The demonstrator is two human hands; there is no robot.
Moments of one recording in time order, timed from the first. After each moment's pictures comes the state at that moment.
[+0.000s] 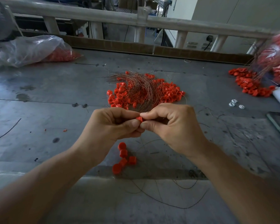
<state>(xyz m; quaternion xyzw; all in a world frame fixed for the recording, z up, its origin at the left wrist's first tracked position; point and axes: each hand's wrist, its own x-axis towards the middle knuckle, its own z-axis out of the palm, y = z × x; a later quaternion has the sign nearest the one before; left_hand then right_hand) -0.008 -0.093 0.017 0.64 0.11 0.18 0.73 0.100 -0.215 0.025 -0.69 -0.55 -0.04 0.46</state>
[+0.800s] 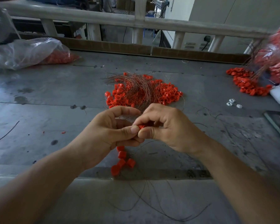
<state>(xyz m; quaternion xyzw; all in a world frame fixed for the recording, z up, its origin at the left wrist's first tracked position) -0.013 -0.089 0.021 0.61 0.10 0.08 0.78 0.104 -0.217 0.033 -0.68 -0.58 0.14 0.42</state>
